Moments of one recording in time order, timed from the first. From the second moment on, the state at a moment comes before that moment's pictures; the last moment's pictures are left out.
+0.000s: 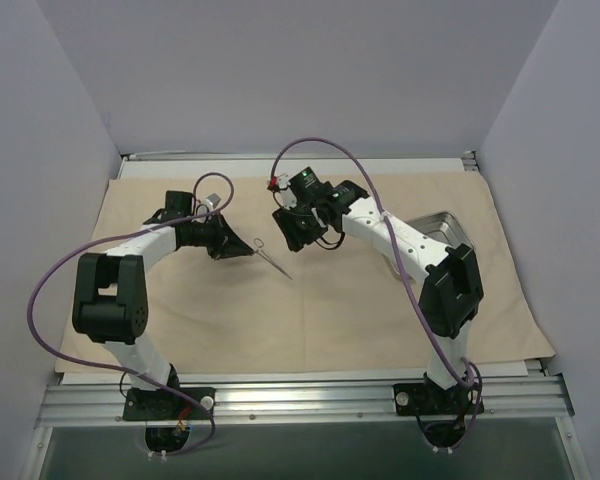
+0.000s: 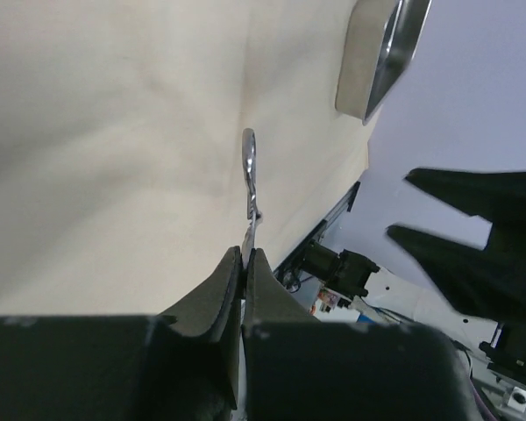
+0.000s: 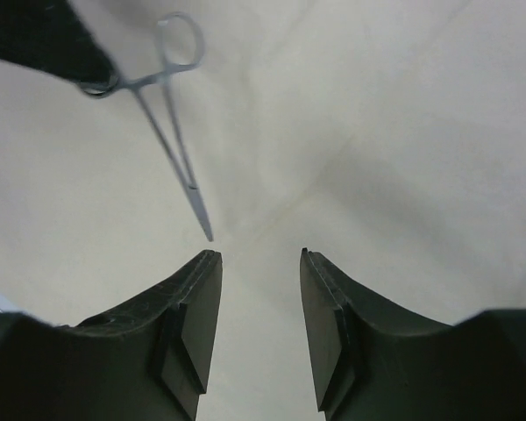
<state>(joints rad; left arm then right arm) -0.12 1.75 1.11 -0.35 0.88 -0.68 0.74 1.88 1.70 -0.82 -0.08 0.03</state>
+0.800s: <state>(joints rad) 0.39 1.57 0.75 0.10 0.83 -0.80 0.51 1.84 1.66 -0.84 -0.01 0.21</state>
